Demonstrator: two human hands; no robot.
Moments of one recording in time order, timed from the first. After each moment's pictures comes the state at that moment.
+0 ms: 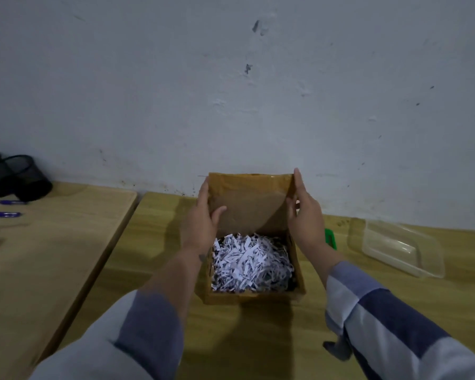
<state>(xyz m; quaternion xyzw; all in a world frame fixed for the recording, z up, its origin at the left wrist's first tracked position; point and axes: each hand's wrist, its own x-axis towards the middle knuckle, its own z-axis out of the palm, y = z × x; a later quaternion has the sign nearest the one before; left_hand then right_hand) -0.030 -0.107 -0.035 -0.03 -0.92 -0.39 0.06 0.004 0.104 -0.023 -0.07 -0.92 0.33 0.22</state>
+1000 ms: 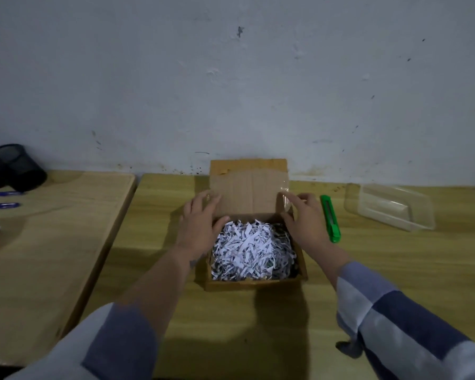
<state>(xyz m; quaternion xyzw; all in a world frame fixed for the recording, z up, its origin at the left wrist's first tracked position) 0.023 -0.136 -0.046 -0.16 -0.96 -0.23 -0.05 0.067 0.091 -0.050 -0.14 -0.95 0.28 0.08</state>
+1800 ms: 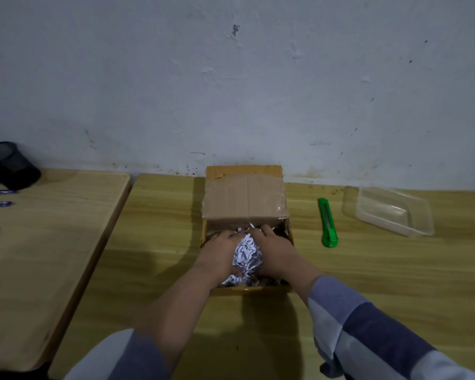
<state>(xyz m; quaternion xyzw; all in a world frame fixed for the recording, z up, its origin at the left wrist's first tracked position) 0.047 -0.101 -0.083 -0.25 -0.94 -0.12 -0.20 0.078 0.049 -0.076 0.01 -0.97 0.15 -0.19</state>
